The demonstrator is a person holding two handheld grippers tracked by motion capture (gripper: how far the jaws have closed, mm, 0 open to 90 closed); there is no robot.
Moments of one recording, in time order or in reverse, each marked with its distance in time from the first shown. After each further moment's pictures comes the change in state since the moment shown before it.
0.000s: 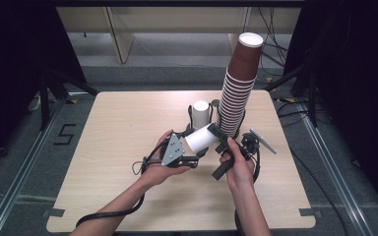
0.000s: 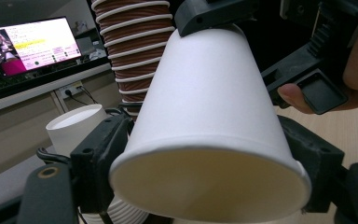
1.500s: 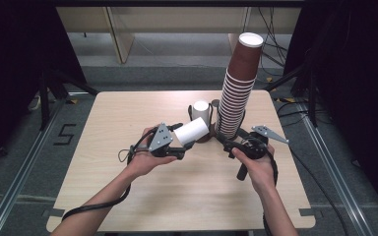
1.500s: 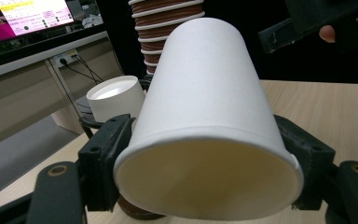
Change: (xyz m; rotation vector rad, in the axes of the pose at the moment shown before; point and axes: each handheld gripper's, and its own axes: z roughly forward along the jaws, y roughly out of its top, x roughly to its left) left arm 0.043 0.012 -0.018 0.142 -0.032 -0.026; right arm 0.000 0.029 -0.022 0.085 -0.156 -0.669
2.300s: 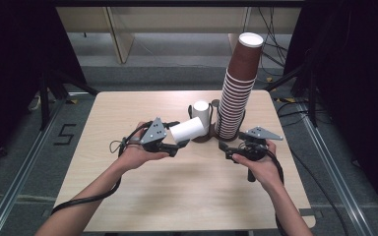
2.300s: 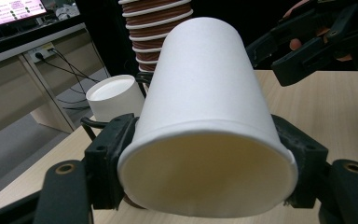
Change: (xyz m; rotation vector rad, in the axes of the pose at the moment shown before) left arm 0.018 0.014 -0.013 0.046 -0.100 0.027; right arm -0.018 -0.009 0.005 0.172 -0.010 -0.217
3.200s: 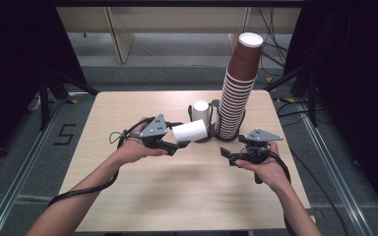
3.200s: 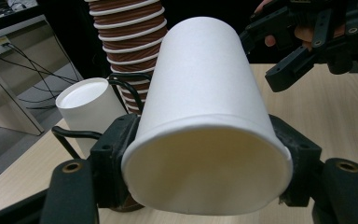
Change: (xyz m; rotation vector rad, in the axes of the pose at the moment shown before) left arm 0.009 0.011 0.002 0.041 -0.138 0.010; right arm -0.003 -0.002 -0.009 0.067 0.063 -0.146
